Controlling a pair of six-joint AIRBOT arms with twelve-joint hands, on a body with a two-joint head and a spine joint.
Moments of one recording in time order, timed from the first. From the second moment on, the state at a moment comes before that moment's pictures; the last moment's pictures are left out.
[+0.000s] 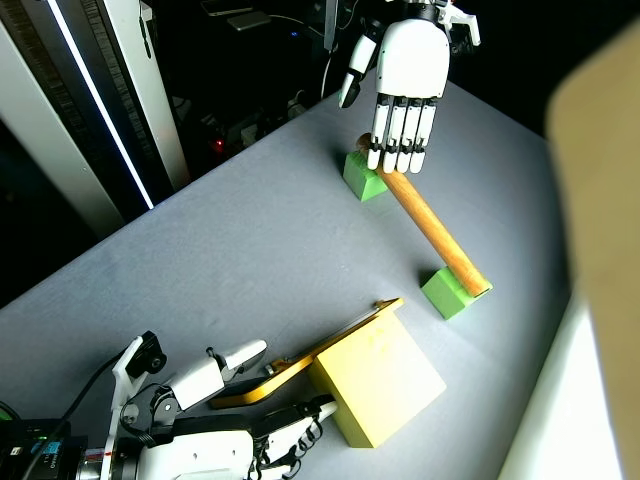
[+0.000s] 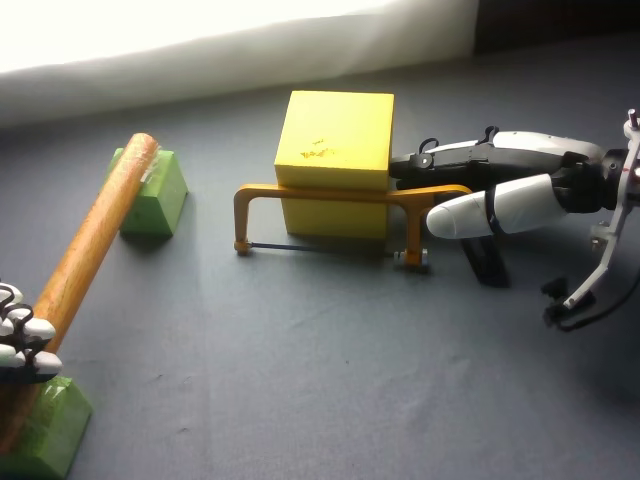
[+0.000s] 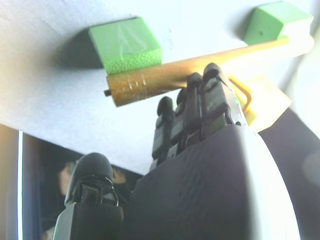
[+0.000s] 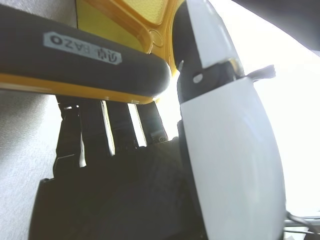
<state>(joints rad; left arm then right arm) 0.68 -0.38 0.85 1.53 -0.44 -0.36 -0.60 -1.45 1.86 -0.77 0.72 0.88</state>
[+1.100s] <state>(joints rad) 0.67 -0.38 0.85 1.53 -0.44 -0.36 -0.60 -1.46 1.83 -0.79 0.76 0.84</state>
